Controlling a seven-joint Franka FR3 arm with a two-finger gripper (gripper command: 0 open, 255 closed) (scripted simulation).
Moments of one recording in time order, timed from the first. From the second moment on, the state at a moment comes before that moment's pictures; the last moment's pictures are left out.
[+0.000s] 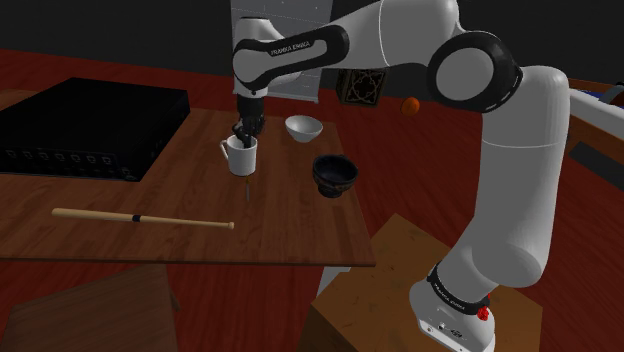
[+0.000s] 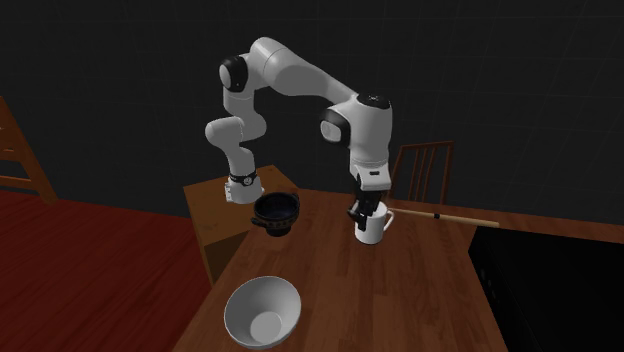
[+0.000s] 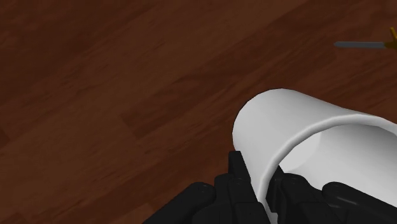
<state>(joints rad) 0.06 0.45 0.14 -1.56 0.01 2.00 -0.09</state>
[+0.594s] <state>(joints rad) 0.06 0.42 0.14 -1.47 0.01 1.89 -0.09</state>
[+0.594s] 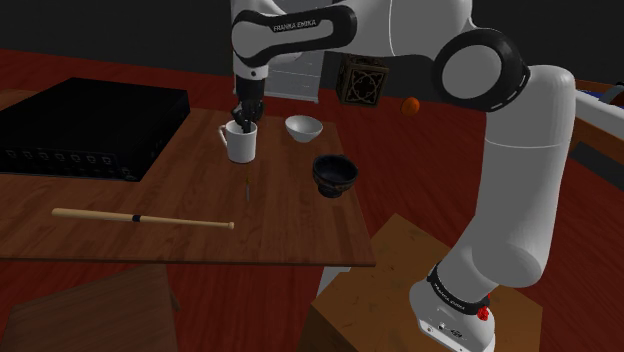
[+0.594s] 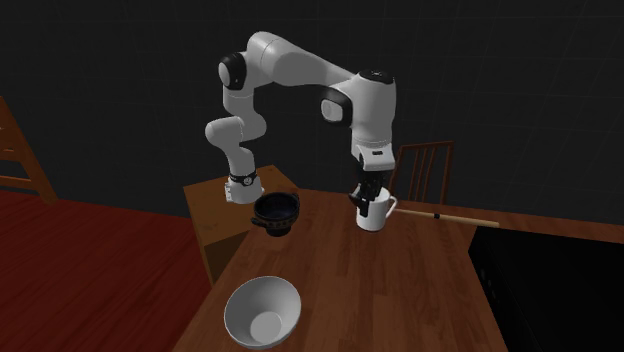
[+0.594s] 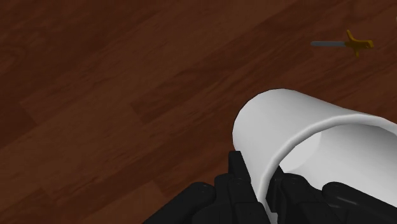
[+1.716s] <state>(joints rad) 0.05 0.36 0.14 -1.35 0.02 1.70 -0.09</state>
